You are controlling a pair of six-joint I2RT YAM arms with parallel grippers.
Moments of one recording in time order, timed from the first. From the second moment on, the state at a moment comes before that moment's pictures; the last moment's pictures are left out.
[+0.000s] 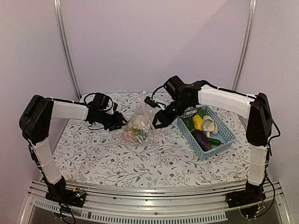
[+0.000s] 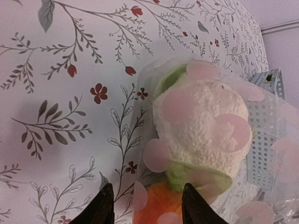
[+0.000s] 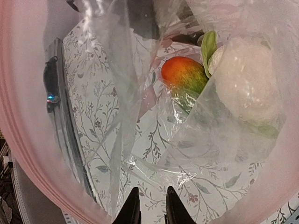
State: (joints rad) left arm -0.40 1.84 1.10 -0.14 0.35 -0.60; right arm 0.77 2.01 1.77 -0.79 -0.56 -0.11
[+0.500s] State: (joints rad) left arm -0.47 1.85 1.06 -0.06 0.42 -0.63; right arm 0.77 2.21 1.97 -0.79 -0.56 -0.06
